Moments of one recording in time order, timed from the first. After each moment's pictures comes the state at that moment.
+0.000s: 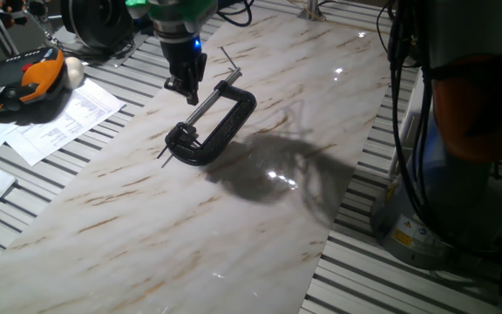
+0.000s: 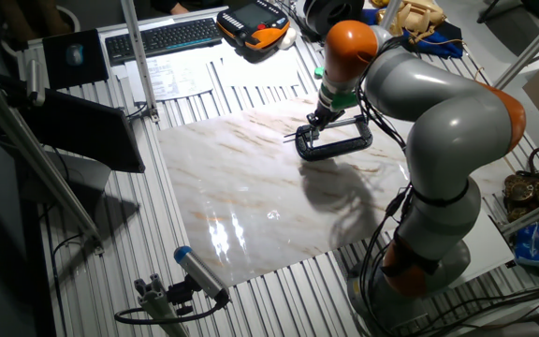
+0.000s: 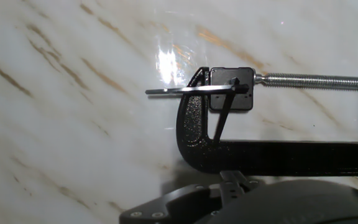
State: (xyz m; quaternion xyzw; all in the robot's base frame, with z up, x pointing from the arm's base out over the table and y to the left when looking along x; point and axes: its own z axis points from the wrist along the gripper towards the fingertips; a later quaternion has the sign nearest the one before) arm 0.524 0.032 0.187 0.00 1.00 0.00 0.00
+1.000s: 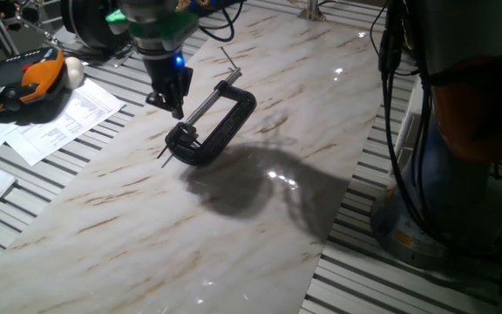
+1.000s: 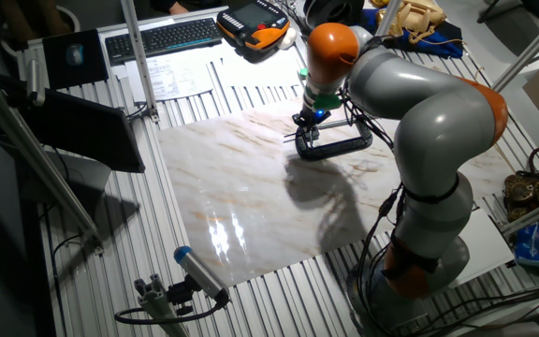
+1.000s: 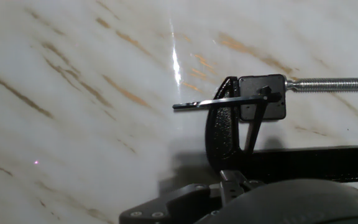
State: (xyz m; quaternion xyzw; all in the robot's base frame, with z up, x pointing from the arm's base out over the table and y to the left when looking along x) arm 0.536 0.076 0.176 0.03 1.00 -0.01 0.00
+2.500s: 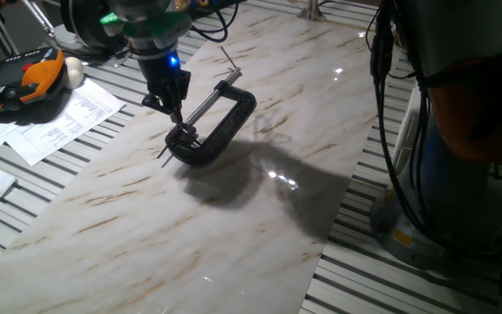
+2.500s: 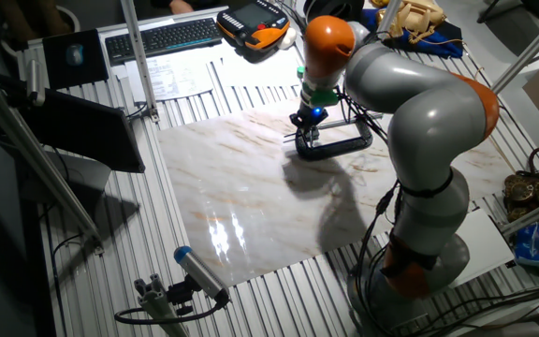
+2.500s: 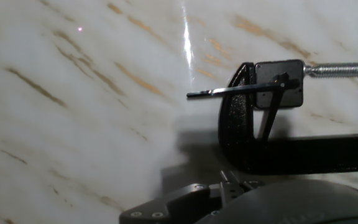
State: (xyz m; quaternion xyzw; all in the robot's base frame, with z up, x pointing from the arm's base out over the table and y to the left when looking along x) arm 0.534 0.081 0.173 0.03 1.00 0.00 -0.03
